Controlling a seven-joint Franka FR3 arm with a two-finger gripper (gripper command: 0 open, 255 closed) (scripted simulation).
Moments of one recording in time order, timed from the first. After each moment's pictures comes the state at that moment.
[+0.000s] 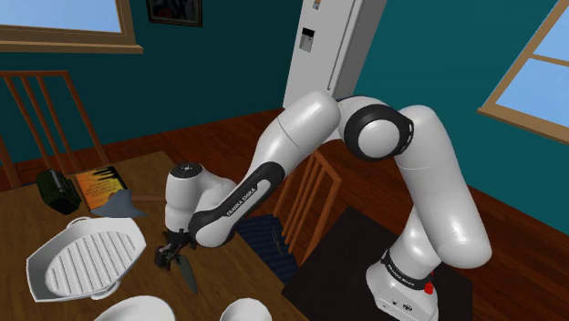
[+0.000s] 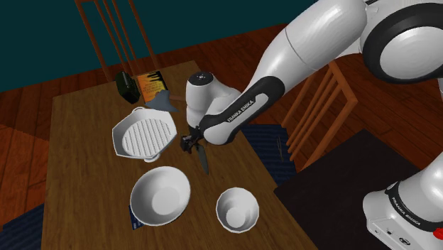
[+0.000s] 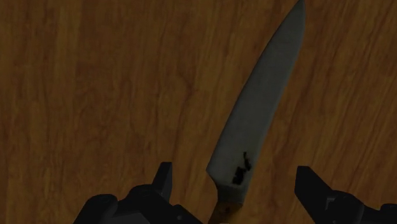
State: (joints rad) arm 0.37 0.76 0.24 -1.79 -0.19 2.61 0.59
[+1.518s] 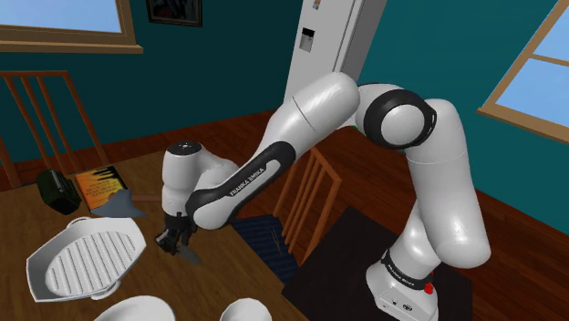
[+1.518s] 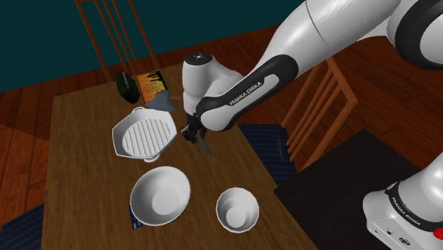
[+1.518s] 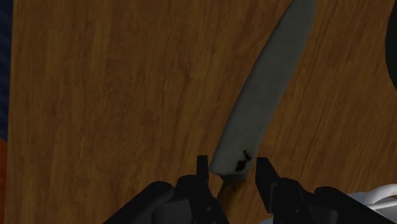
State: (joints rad) arm 0.35 0.64 0.27 -1.81 -0.16 2.51 0.58
